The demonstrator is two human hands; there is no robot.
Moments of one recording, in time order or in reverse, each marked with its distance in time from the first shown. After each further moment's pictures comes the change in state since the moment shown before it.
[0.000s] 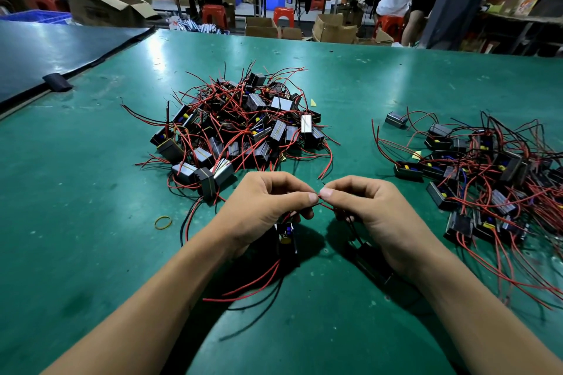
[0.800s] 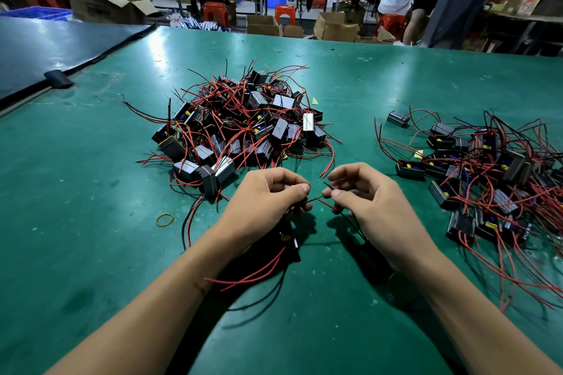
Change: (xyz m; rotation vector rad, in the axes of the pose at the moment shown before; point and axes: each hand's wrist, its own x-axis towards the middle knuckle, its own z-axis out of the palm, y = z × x) left_hand 0.004 -0.008 0.002 0.087 0.125 -0.030; right_hand 0.000 0.002 0.006 -0.136 0.115 -0.145
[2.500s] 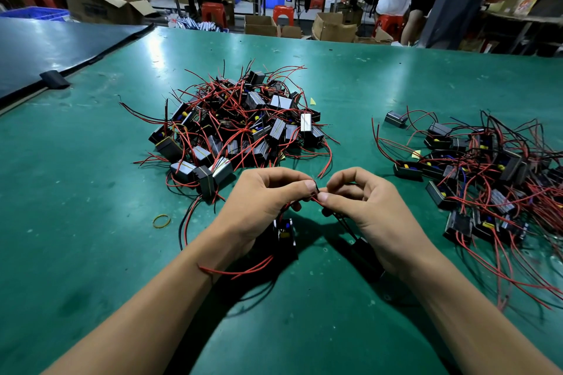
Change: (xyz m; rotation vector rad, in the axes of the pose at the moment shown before) left_hand -0.003 0.009 0.004 -0.180 0.000 0.028; right_hand -0.001 0.000 0.001 0.214 -0.052 0.087
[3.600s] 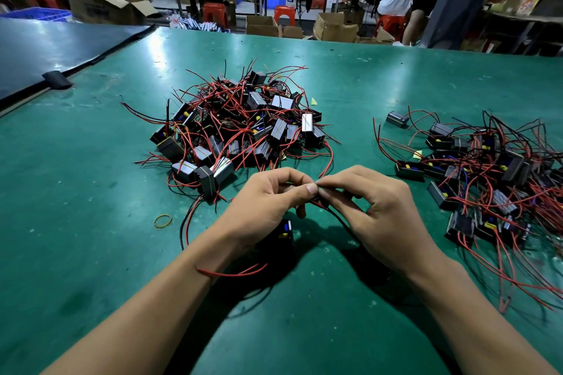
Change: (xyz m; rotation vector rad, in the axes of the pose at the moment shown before) left_hand 0.001 -0.001 0.000 0.071 -0.129 0.027; right_hand 0.010 0.010 -0.016 -0.764 0.012 -0.760
